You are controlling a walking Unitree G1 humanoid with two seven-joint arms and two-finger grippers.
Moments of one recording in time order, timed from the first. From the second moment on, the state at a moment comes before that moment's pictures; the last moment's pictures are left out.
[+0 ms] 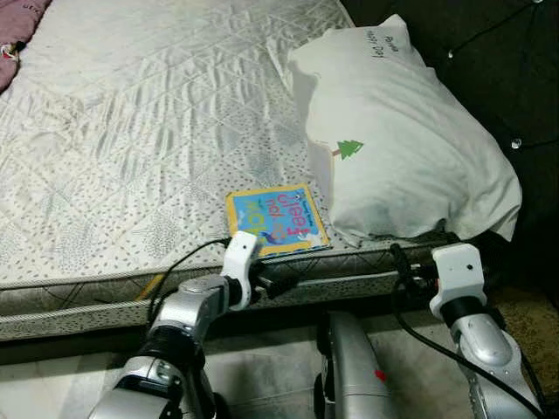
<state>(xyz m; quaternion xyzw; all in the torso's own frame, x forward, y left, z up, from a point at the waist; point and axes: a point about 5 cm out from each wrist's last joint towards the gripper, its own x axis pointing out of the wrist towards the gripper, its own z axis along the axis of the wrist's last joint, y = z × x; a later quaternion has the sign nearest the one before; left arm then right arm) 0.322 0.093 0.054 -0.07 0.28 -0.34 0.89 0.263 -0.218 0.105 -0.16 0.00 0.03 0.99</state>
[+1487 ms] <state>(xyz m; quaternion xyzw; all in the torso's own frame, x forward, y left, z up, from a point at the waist) 0.334 0.086 0.075 -0.03 0.19 -0.33 0.92 0.266 -0.215 0.101 -0.16 0.00 0.03 0.99</state>
